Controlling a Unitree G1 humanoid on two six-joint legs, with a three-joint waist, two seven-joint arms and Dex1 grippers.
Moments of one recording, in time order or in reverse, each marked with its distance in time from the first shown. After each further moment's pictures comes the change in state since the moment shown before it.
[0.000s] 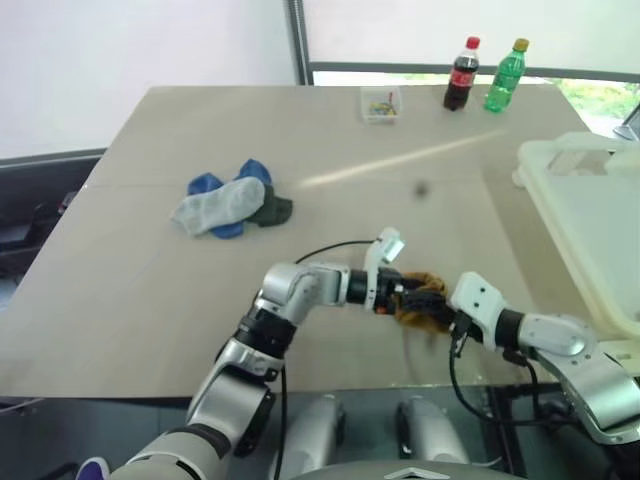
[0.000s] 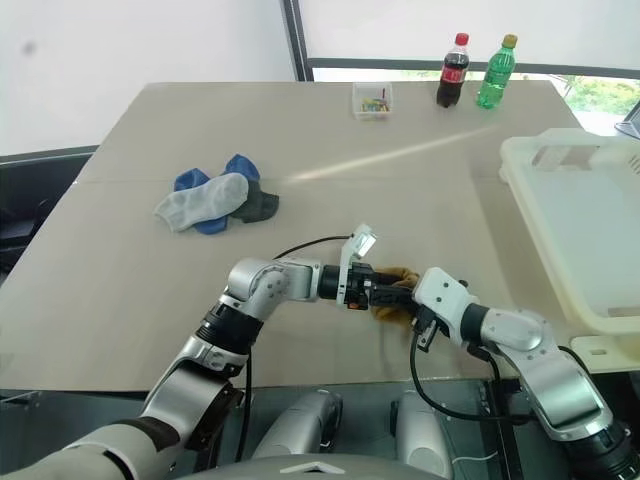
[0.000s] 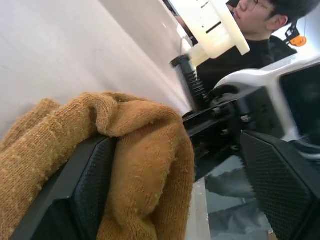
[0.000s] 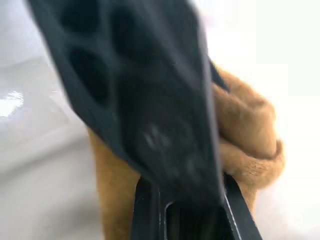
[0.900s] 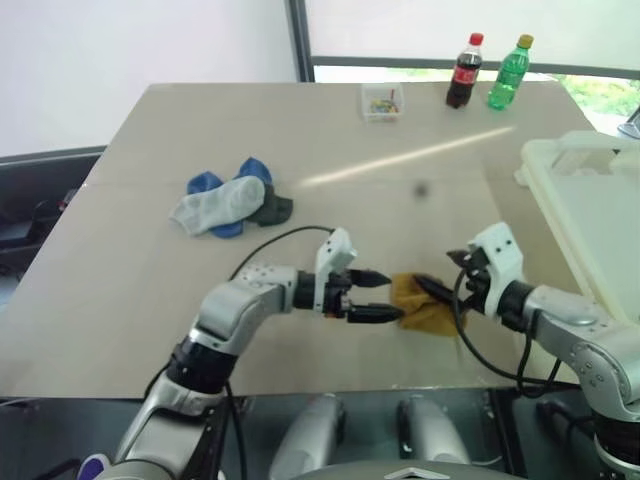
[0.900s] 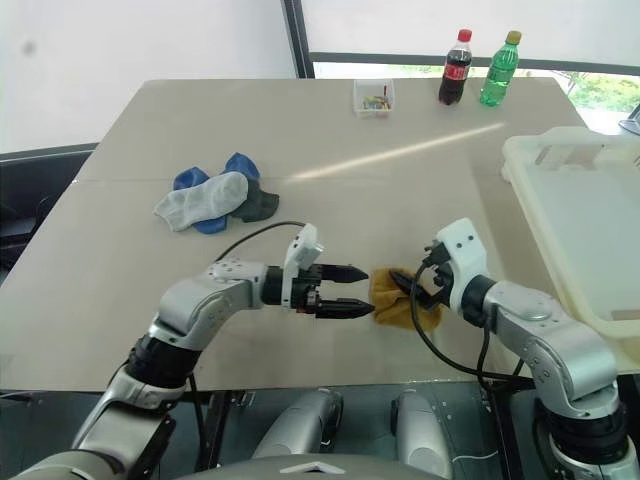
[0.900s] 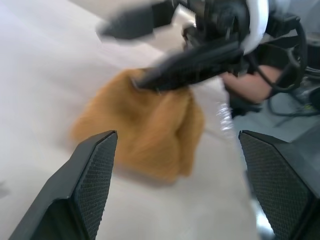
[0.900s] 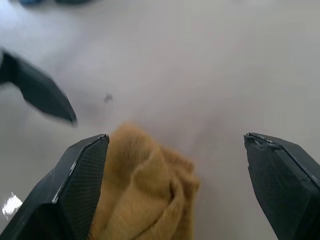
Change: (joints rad) left arm 0.262 0.347 0.089 -0.418 0.114 -0.339 -0.146; right arm -0.174 0.146 -0.155 -0.072 0.382 0.637 -0.360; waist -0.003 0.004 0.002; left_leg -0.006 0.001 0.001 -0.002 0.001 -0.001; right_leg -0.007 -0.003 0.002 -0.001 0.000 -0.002
